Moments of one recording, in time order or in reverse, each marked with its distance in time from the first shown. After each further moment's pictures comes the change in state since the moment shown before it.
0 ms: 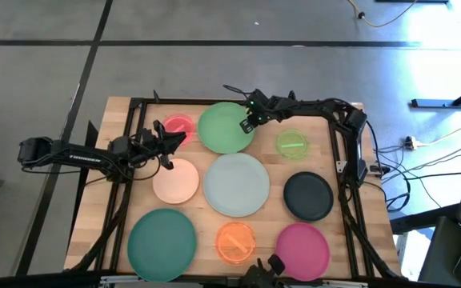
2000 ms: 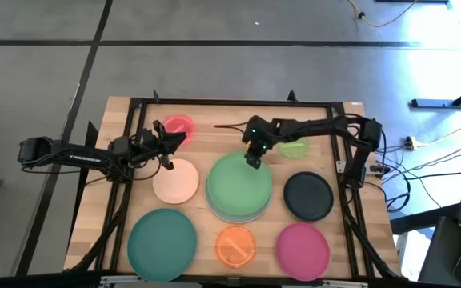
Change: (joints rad) left arm 0.000 0.000 0.000 -0.009 0.000 0.001; right arm 0.258 -0.195 -0.222 0.015 -0.330 -0.176
